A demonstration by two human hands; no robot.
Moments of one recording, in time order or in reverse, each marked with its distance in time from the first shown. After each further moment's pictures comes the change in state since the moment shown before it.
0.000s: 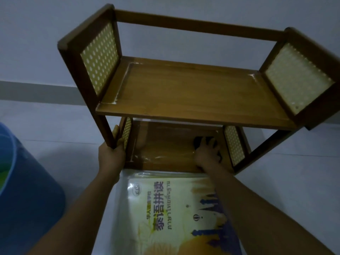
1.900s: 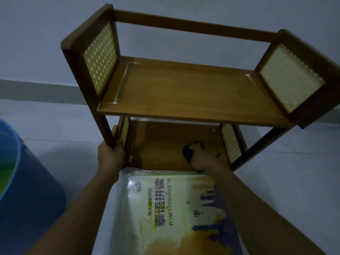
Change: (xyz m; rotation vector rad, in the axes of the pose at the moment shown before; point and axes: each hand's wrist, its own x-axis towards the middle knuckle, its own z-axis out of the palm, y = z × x) left_hand -0.008 0.006 -0.007 0.011 -0.011 -0.019; right_hand -0.036 0.003 -0.010 0.044 -0.112 -0.267
